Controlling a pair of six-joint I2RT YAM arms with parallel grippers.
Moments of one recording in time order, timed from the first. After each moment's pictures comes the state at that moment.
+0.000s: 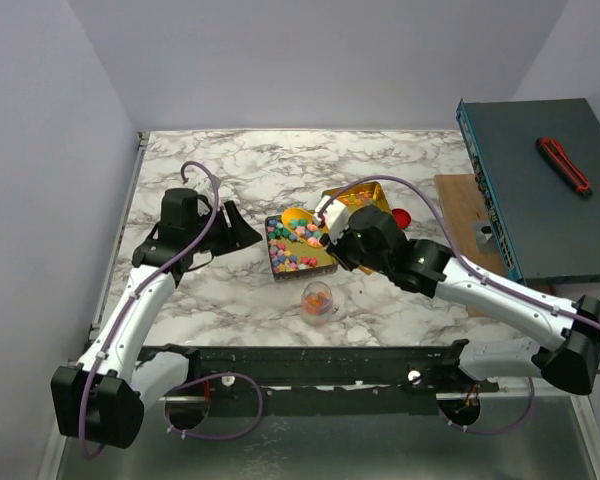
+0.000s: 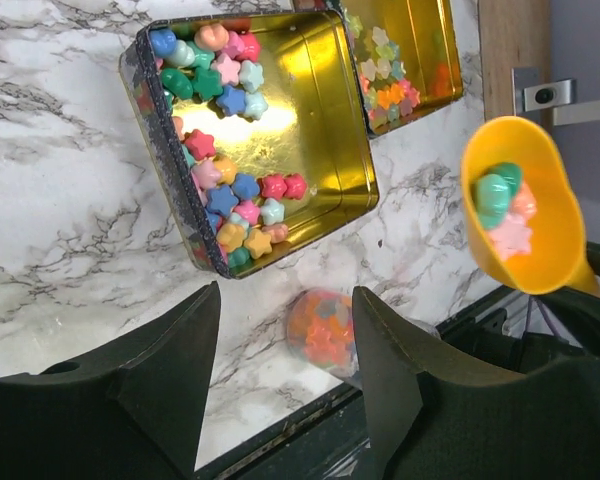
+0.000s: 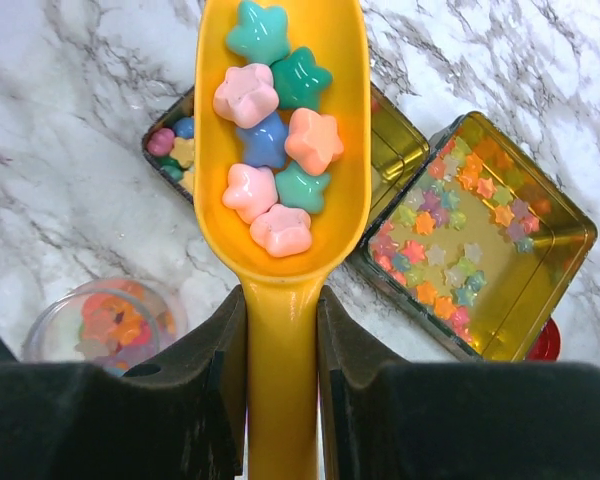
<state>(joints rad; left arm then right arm) -0.20 1.05 0.87 -0.45 0.46 -0.54 0.94 1.26 1.04 -0.35 0.16 -0.20</state>
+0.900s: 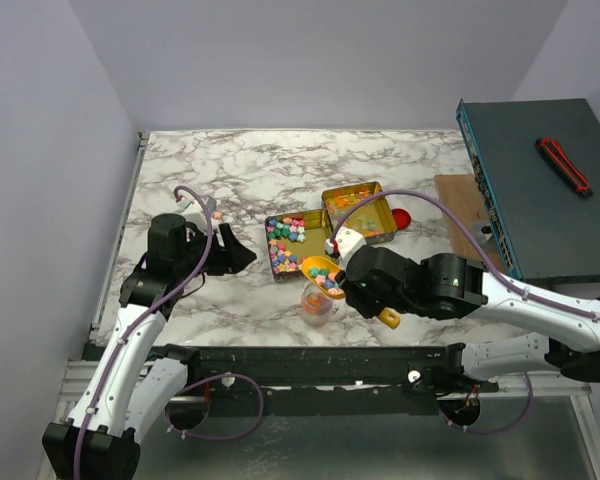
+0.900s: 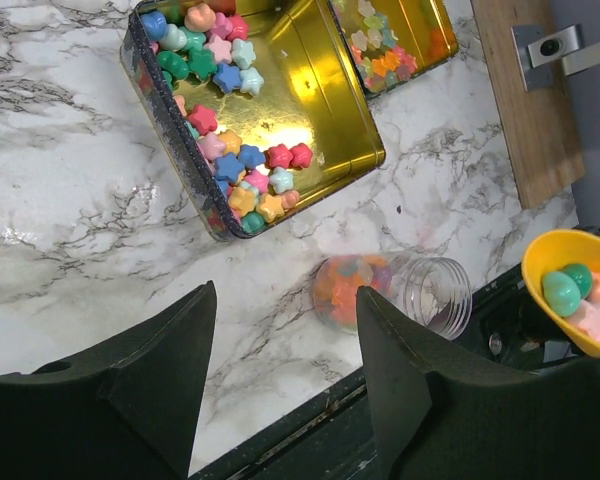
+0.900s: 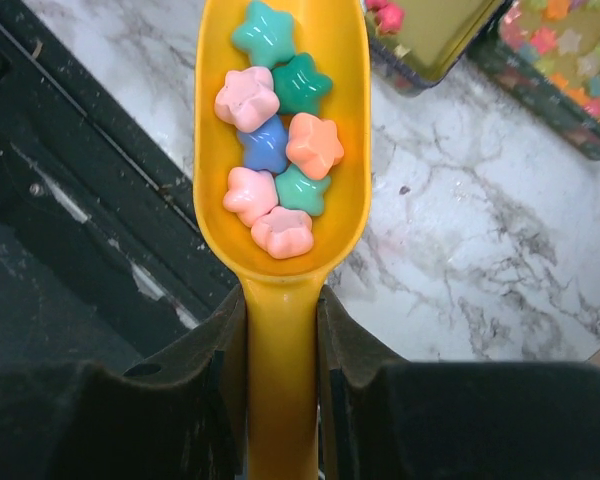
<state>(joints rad) -0.20 0.77 0.73 -0.50 0.48 -0.41 1.29 1.17 1.32 -1.04 0.34 0.30</state>
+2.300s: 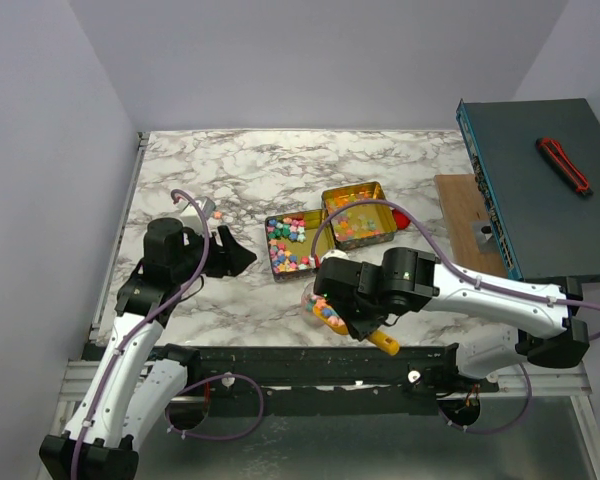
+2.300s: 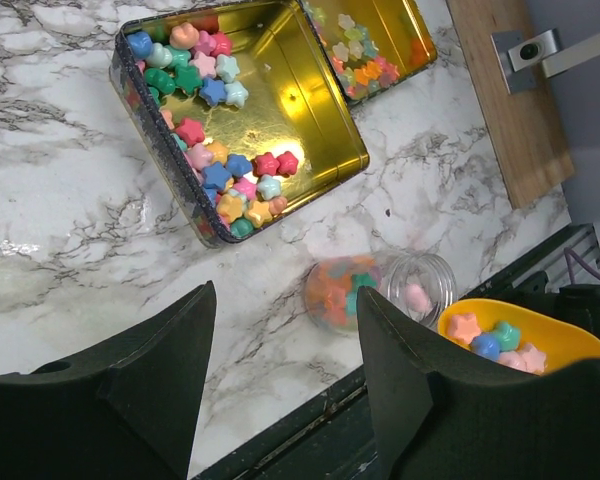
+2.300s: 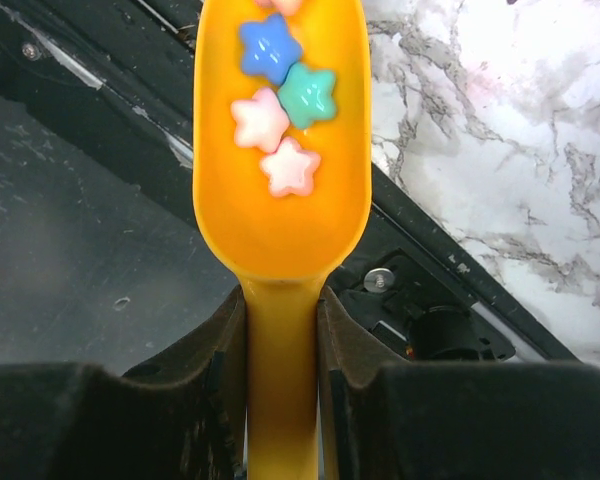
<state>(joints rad) -0.21 0.71 0.73 -0.50 0.47 -0.40 1.34 1.40 1.49 -1.39 0.16 0.58</state>
